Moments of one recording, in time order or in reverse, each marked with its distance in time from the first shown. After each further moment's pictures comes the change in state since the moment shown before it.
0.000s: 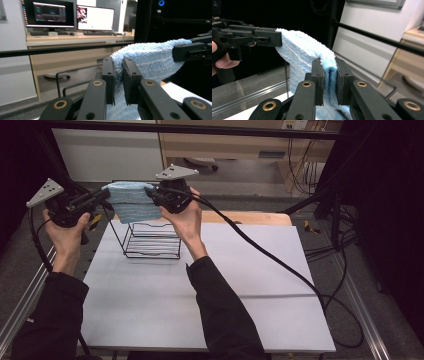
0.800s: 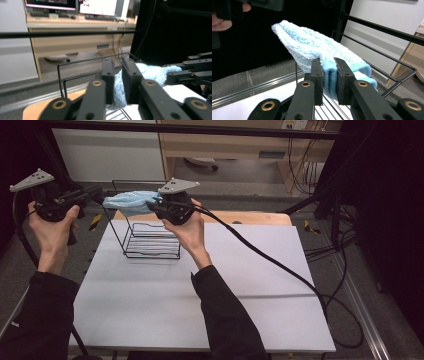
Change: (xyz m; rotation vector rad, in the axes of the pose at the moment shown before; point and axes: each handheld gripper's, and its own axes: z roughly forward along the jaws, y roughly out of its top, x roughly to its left) left arm -0.011 0.039 -0.010 0.150 0.037 -0.068; right arm 0.007 -0.025 -0.003 0.039 0.059 -0.025
